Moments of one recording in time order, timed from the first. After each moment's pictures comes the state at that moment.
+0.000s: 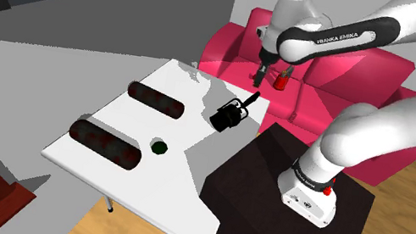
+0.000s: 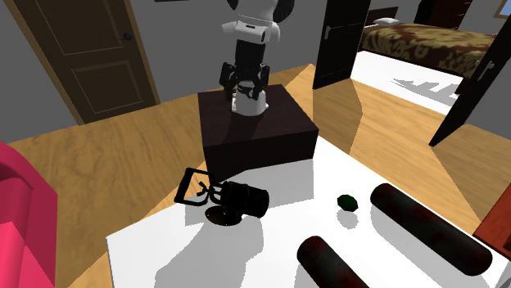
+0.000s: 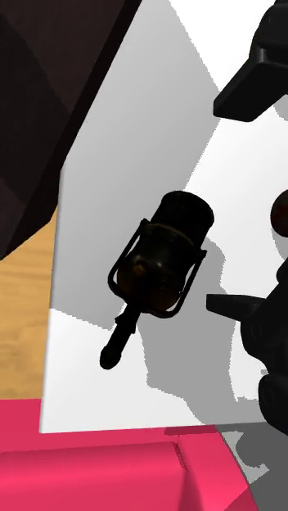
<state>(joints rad) 0.00 -0.59 -0.19 -2.75 -0.39 2.26 -0.32</state>
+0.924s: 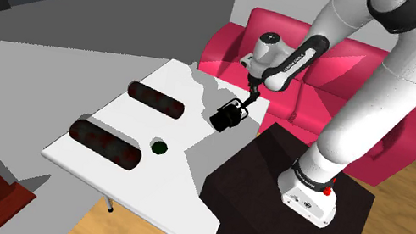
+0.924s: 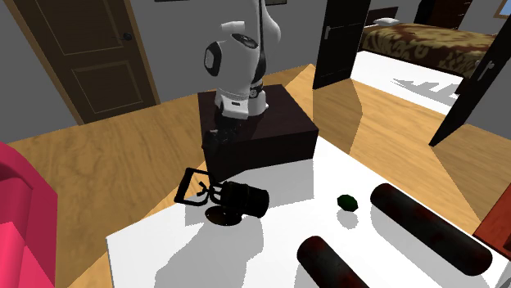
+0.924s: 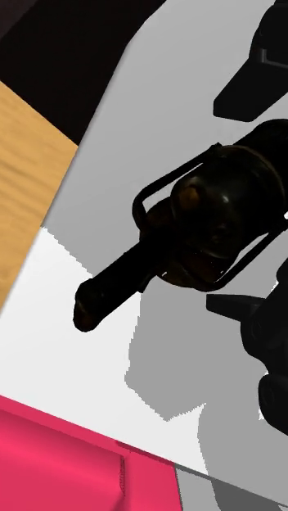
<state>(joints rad) -0.10 0.03 -0.33 -2.65 -0.75 2.81 -0.50</state>
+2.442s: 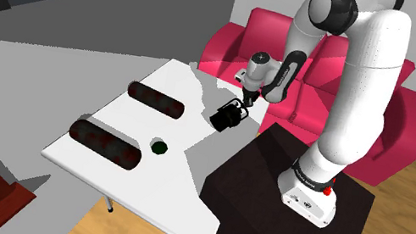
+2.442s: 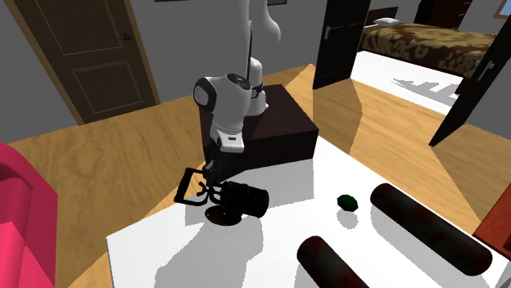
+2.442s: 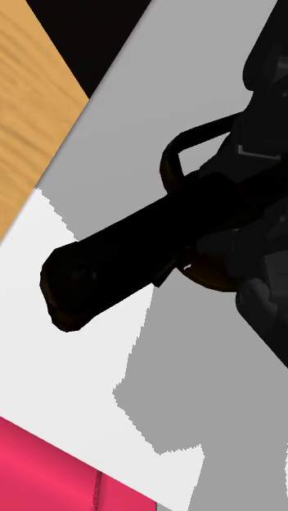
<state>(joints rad) -0.07 0.40 -0.44 -2.48 -1.02 3.05 -0.35</state>
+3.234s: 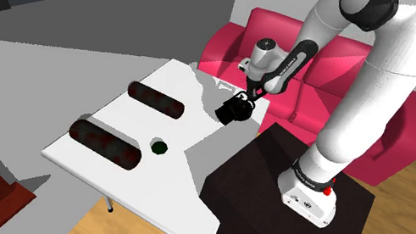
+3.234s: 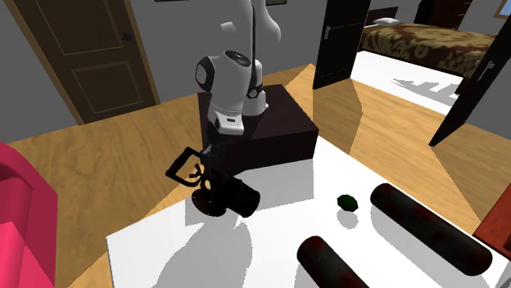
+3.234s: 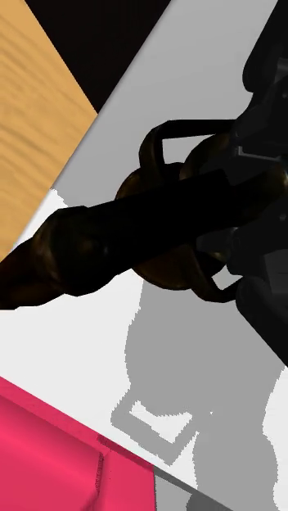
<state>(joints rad) -0.14 0.19 -0.34 -2.55 -0.85 2.90 -0.56</state>
